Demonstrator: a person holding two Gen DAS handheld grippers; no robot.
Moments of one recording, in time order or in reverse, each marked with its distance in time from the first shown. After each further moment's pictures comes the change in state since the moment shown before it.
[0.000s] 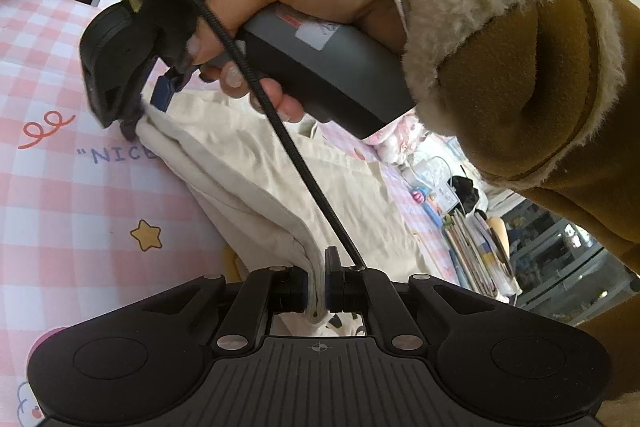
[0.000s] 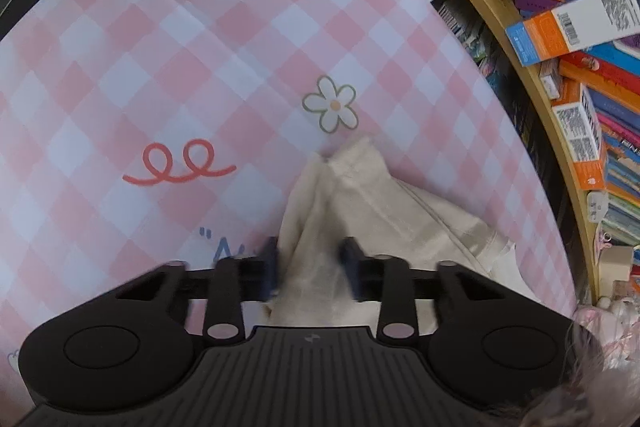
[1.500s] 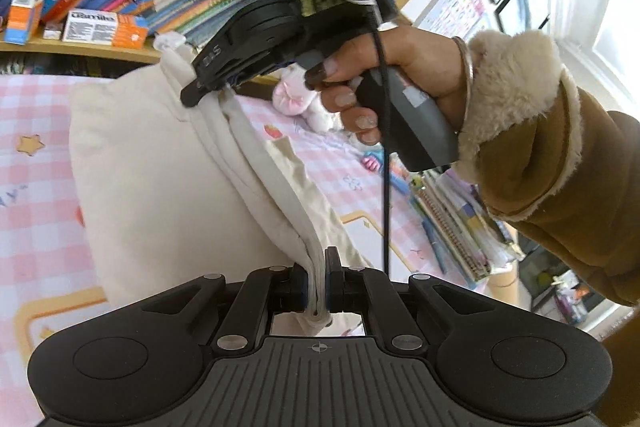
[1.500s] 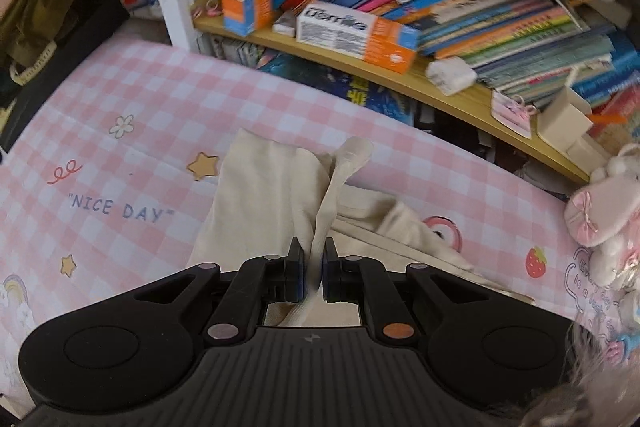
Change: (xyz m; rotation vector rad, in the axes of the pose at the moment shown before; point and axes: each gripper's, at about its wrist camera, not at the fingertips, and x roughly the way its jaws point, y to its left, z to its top) left arm 0.147 -0.155 0.005 0.211 0.087 0.029; right arm -0.033 -0.253 -0.235 0.379 -0.399 0.200
